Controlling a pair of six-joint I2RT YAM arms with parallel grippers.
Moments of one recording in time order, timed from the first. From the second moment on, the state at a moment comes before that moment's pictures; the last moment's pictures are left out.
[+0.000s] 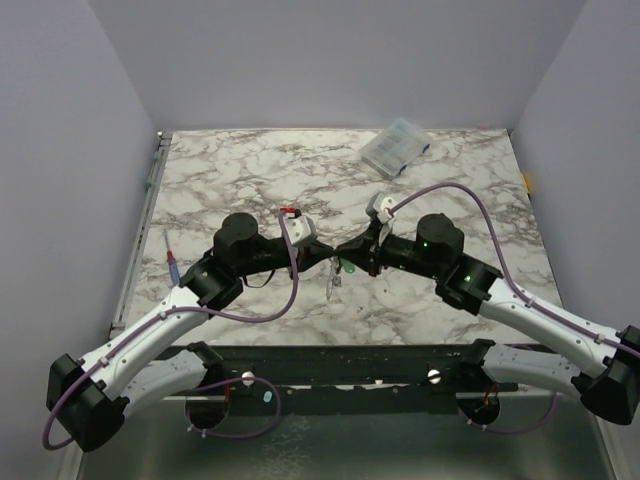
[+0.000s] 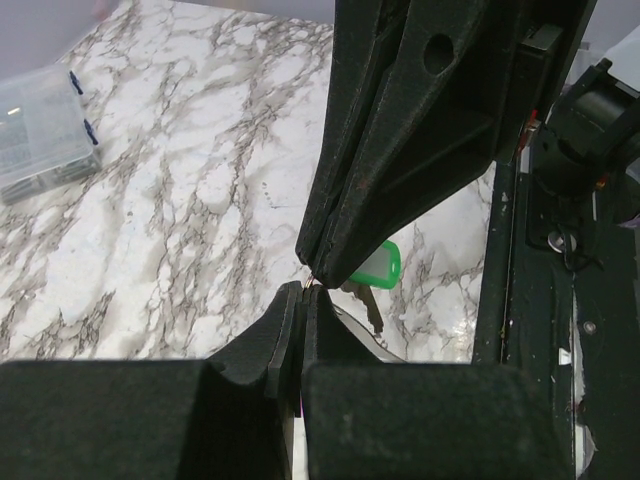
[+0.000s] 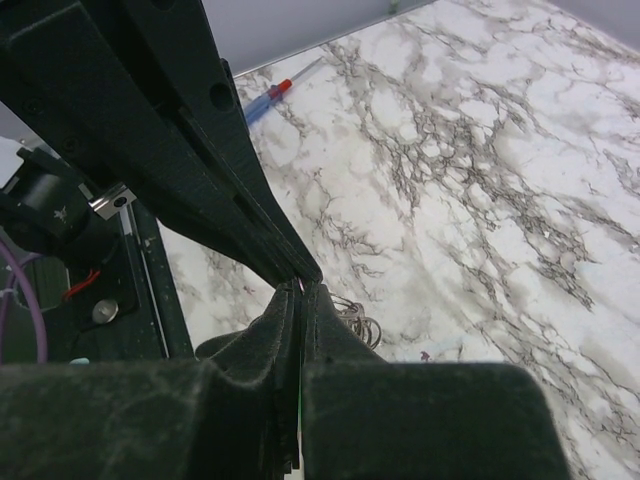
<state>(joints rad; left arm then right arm) -0.69 0.93 0.74 0.04 0.57 0.12 0.86 1.02 0.82 0.06 -0.29 0.03</state>
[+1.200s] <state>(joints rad) -0.54 0.85 0.66 0.36 0.77 -0.13 0.87 0.91 0.71 0.14 -0.32 -0.01</state>
